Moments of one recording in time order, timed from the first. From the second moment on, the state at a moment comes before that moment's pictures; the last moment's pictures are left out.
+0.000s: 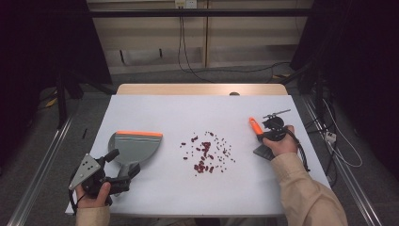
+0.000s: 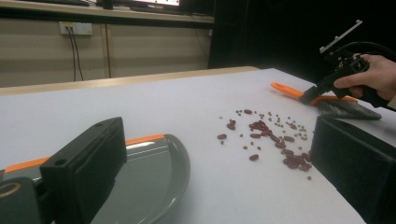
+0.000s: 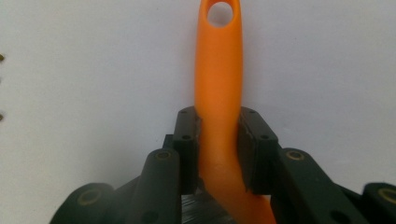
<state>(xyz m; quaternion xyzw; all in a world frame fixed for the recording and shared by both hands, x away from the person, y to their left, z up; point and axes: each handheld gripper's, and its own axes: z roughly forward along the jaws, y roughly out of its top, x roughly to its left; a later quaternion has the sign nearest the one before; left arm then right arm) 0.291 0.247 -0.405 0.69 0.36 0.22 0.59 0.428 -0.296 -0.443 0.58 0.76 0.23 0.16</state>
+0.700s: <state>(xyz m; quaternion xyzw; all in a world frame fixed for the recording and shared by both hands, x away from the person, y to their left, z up) 0.287 0.234 -0.381 0.68 0.34 0.22 0.61 0.395 -0.308 -0.390 0.55 0.70 0.40 0.20</state>
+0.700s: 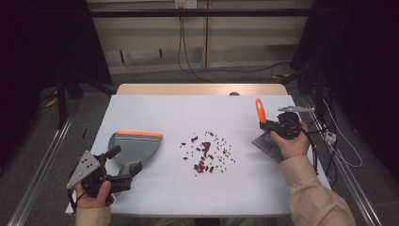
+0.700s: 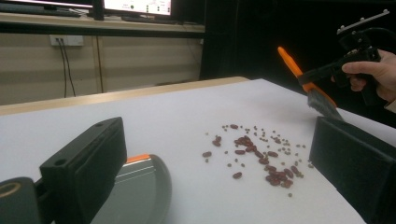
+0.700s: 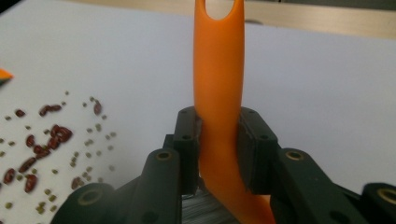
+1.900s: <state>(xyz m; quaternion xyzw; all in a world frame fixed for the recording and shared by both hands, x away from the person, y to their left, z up) 0.294 0.161 -0.366 0.72 0.28 0.18 0.61 0.354 -0.284 -0.340 0.47 0.65 0.55 0.22</state>
